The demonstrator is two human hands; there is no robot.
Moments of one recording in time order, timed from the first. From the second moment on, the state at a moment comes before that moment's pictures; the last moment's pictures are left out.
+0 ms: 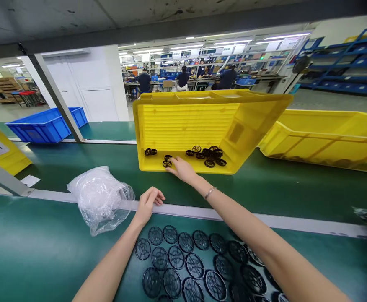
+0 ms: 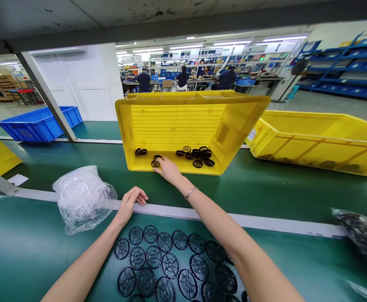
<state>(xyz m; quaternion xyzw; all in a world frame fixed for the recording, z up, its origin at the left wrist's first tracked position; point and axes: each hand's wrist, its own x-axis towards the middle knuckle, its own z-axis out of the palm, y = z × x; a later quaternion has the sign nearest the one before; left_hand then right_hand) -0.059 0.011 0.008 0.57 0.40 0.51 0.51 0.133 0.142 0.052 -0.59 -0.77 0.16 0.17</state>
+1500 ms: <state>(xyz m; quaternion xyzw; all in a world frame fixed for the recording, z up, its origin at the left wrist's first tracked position) -0.077 0.042 0.033 0.56 0.62 0.52 0.18 0.130 0.047 0.065 -0.48 -0.80 0.34 0.11</state>
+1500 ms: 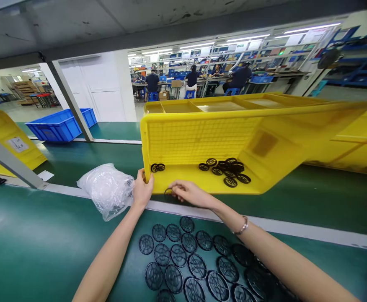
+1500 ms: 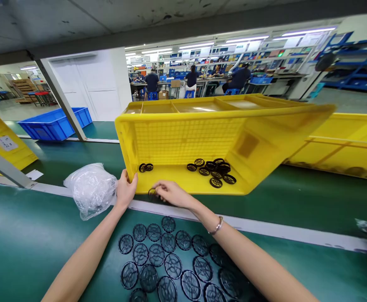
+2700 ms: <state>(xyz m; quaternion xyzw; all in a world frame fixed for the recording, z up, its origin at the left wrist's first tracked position) -0.075 0.053 0.015 0.54 0.52 0.61 0.25 0.096 0.033 0.068 -0.41 -0.83 0.37 0.07</state>
